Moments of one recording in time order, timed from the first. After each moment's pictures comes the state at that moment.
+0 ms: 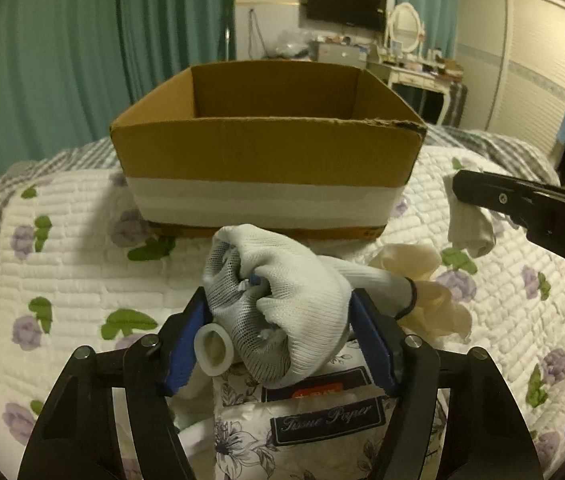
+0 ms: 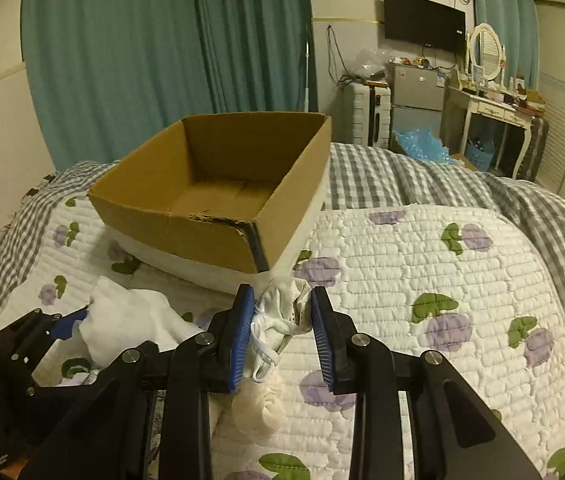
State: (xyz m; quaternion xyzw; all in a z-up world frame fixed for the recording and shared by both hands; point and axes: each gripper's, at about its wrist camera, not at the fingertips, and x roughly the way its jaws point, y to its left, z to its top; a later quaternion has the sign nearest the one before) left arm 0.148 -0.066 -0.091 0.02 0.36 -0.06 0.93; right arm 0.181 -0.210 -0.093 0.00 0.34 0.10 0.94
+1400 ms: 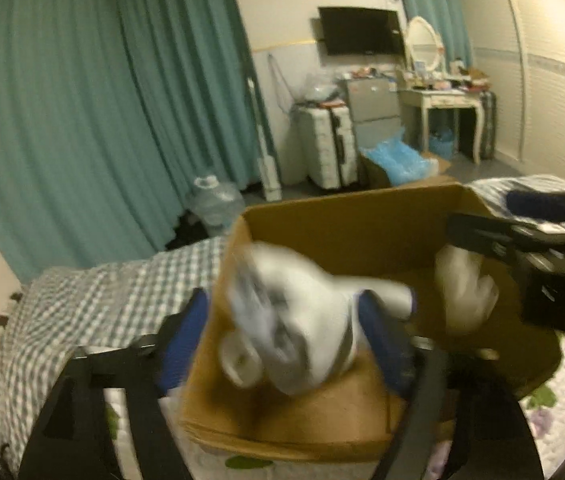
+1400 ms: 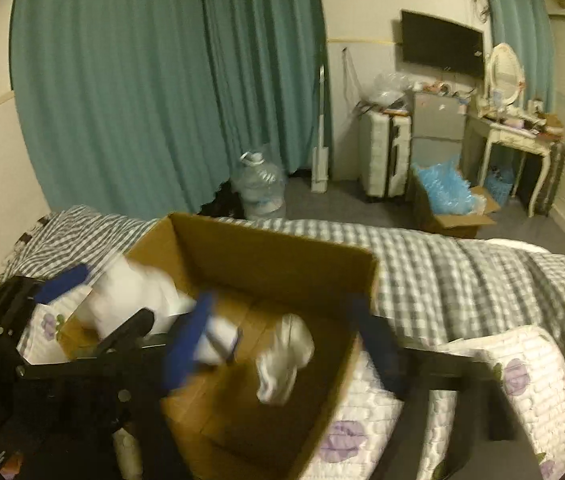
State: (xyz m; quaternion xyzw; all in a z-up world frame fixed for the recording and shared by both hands) left arm 0.285 -0.037 -0.021 0.11 0.27 0.01 0.96; right arm 0.316 -0.171 -0.035 0.00 0.29 0.12 0.95
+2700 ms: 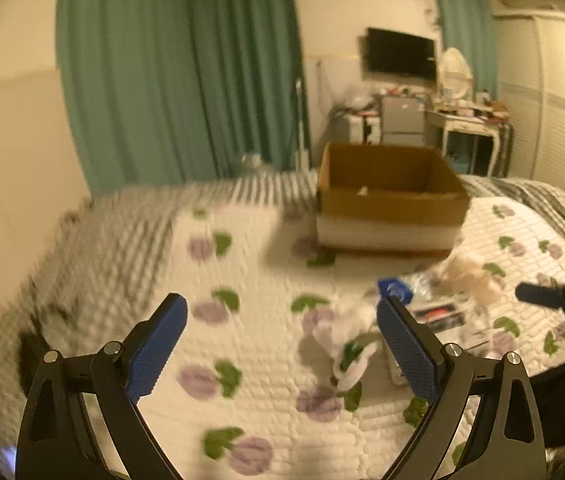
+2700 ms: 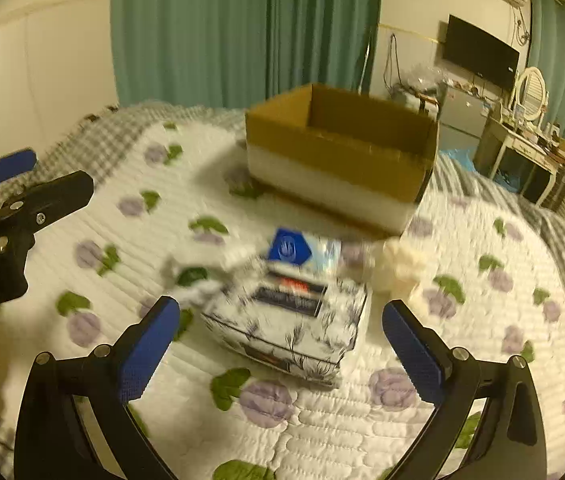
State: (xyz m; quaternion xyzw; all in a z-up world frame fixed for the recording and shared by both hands) left arm 0.046 0.066 -0.032 0.02 0.28 0.05 0.96; right arm 0.065 -0.084 -0.108 -0.10 0.36 0.15 0.92
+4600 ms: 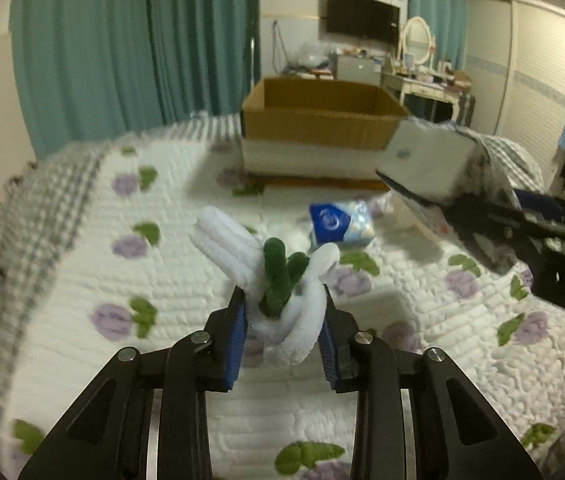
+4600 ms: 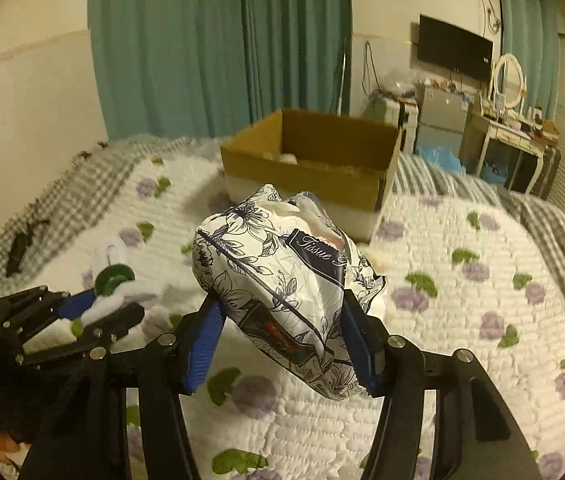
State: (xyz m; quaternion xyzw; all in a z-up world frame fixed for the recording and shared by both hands) left arm 0.029 0.038 -0.068 0.02 0.36 -0.04 0.93; right arm 0.043 -0.115 -0.064 -0.04 0.32 0.14 0.94
